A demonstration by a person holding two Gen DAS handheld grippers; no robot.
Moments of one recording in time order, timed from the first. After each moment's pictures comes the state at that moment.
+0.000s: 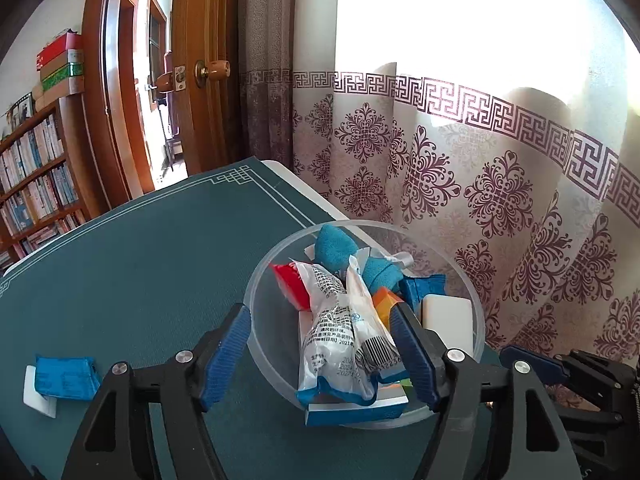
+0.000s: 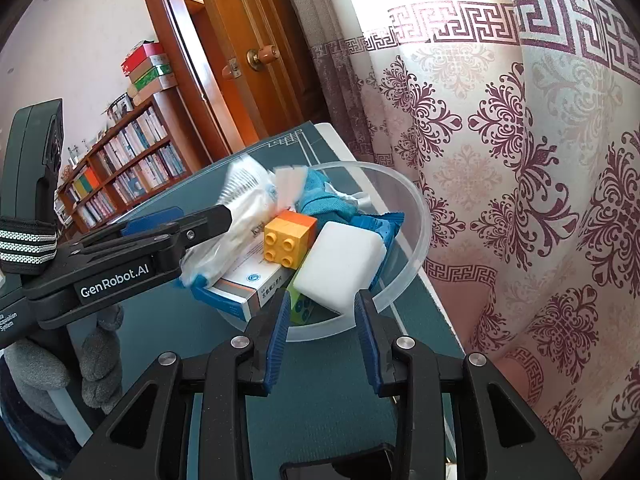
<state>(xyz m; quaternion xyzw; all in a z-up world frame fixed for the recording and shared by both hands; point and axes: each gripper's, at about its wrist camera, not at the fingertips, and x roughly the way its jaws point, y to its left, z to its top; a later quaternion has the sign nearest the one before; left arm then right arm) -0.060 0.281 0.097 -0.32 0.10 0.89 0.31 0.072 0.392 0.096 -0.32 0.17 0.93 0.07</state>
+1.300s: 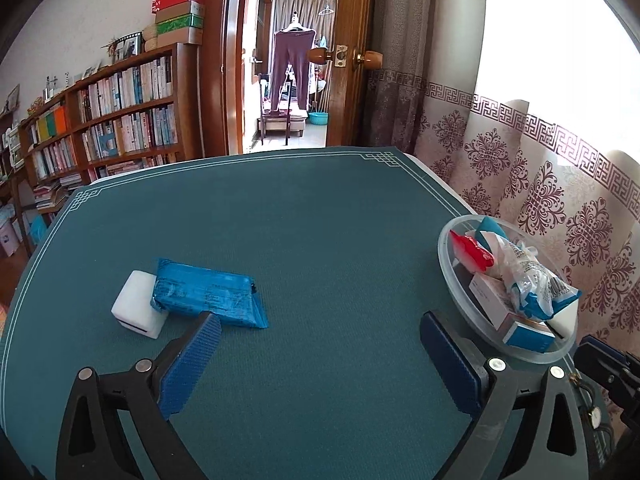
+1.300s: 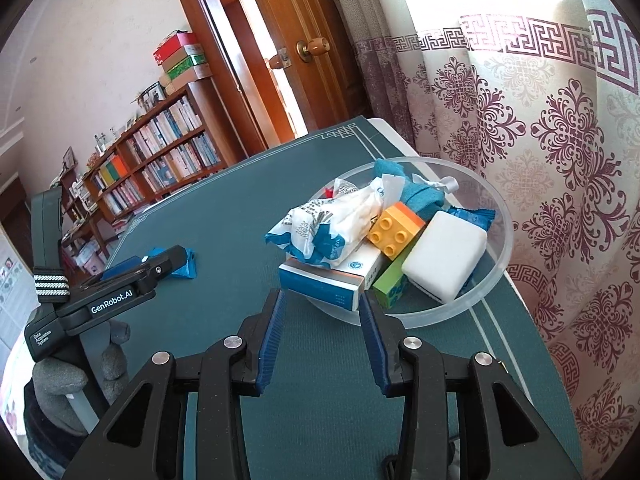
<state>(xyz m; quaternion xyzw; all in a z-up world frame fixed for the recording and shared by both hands) -0.073 0.129 0.075 -0.33 0.02 0.93 0.16 0.060 0.320 0.109 -0.32 0.16 0.94 0.01</state>
